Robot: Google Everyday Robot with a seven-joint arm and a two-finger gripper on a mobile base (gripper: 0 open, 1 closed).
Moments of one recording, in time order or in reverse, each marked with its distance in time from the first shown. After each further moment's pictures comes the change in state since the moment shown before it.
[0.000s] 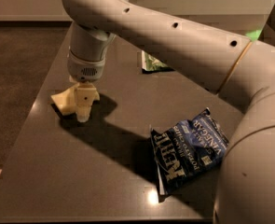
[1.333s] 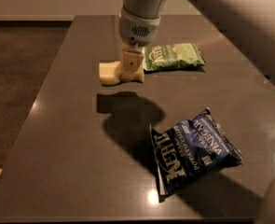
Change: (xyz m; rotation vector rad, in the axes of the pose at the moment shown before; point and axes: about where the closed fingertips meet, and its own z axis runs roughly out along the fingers) arm 0.100 0.014 -0.129 0.096 0.126 0.258
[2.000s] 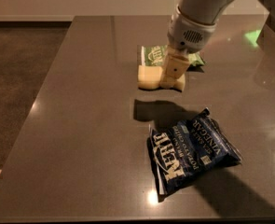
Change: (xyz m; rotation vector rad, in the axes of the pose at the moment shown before) arm 0.090 0.034 -0.032 0.025 -0.011 0.181
